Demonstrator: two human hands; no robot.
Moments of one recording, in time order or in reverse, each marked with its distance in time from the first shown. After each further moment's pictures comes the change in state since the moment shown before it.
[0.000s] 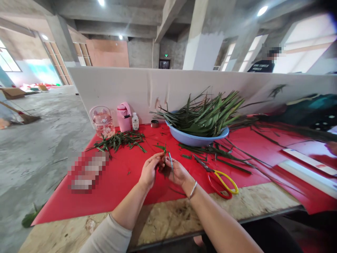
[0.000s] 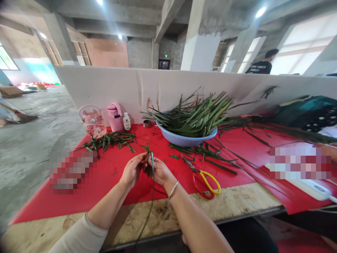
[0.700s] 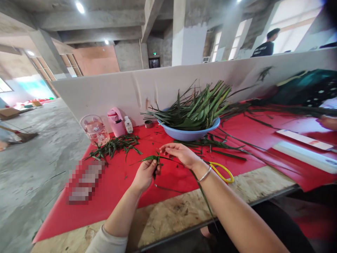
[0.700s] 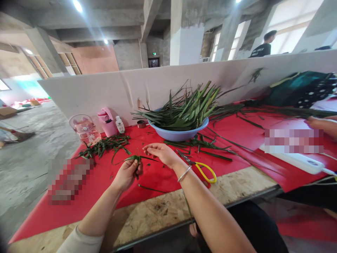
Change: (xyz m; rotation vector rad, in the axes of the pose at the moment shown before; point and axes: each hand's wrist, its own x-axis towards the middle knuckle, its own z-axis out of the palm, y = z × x) left_hand -0.009 0.012 0.006 0.132 -0.188 -0.093; right_hand -0.015 -0.082 -0.003 -0.620 -0.080 -0.211
